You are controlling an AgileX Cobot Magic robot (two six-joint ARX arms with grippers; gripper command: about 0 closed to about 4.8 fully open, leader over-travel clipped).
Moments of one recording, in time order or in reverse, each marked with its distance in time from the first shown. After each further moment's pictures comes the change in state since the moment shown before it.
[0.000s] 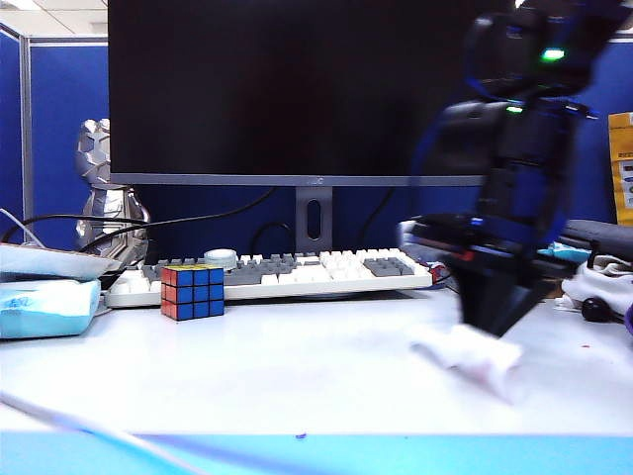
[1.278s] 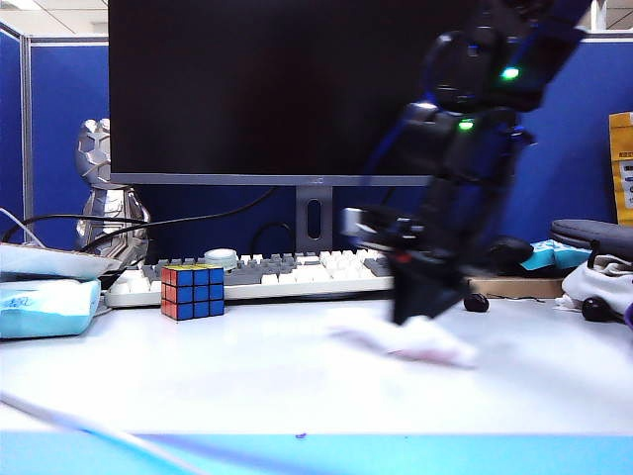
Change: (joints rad) left arm 0.000 0.000 0.000 0.000 0.000 0.000; right arm 0.064 0.077 0.061 0.229 -0.078 -0.059
